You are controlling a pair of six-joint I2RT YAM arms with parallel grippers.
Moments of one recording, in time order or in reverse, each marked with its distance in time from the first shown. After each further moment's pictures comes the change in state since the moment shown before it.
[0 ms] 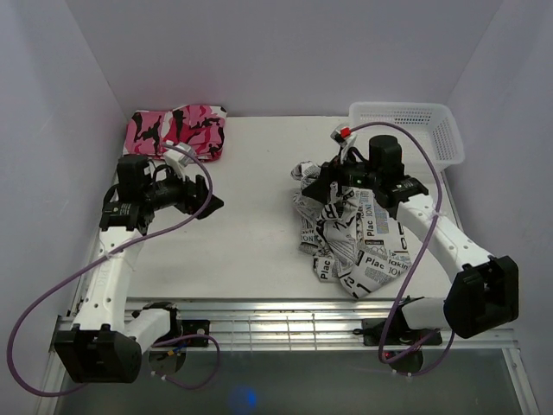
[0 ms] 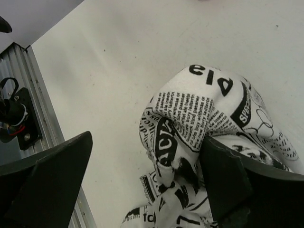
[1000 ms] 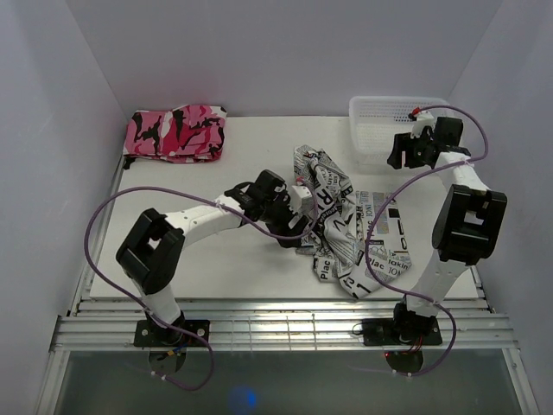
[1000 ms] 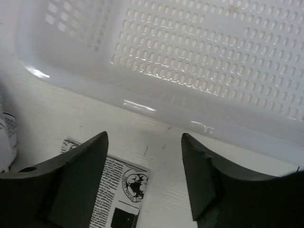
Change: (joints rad) left arm -0.708 0.661 0.114 0.214 -0.307 0.066; right arm -0.563 0.558 0.372 -0.182 0.298 -0.331
